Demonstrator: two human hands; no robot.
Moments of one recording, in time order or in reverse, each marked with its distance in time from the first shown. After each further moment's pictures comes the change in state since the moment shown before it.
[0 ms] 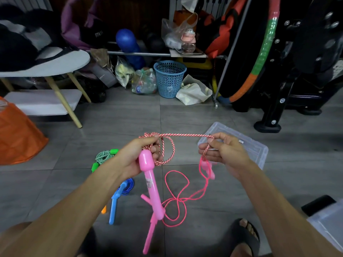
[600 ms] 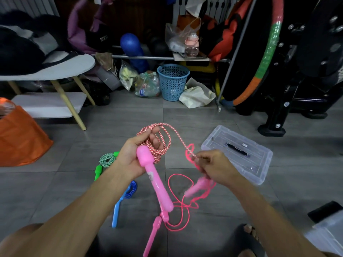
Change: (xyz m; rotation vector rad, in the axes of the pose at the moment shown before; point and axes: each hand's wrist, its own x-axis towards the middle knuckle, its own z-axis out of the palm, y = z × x) left_hand 0.005 0.008 -0.007 -0.468 0.009 0.091; right_hand 0.007 0.033 0.019 -0.672 -0.169 -0.321
